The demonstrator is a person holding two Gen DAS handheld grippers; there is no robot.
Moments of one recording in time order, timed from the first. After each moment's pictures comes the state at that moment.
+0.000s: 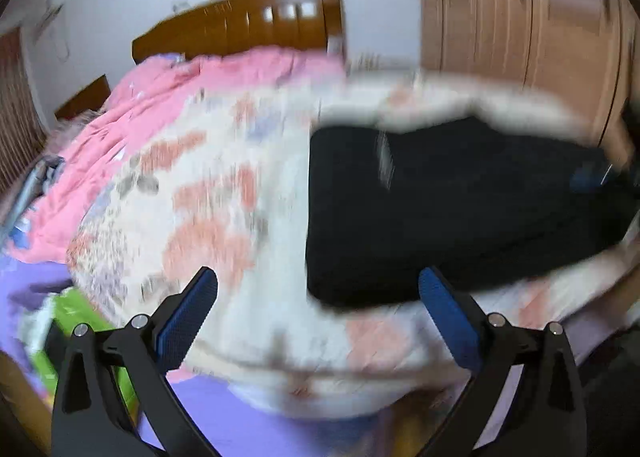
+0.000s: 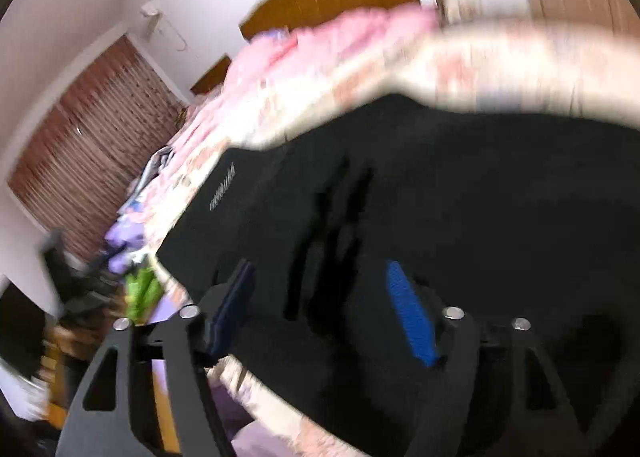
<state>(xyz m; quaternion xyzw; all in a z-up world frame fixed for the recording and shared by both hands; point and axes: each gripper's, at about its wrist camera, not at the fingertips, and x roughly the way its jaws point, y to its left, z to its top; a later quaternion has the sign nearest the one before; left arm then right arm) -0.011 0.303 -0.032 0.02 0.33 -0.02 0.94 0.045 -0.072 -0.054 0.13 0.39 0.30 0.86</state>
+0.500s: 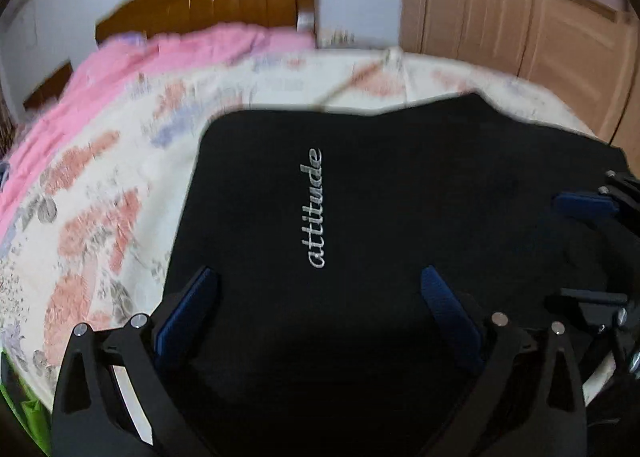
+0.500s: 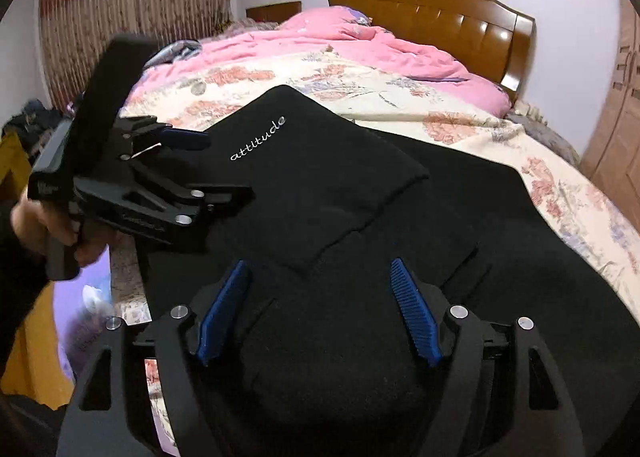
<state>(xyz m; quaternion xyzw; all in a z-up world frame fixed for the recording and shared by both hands) 0.117 0.236 -0.099 0.04 0.39 -0.06 0.92 0.059 0.049 -0.082 -0.14 0.35 0.34 0.86</state>
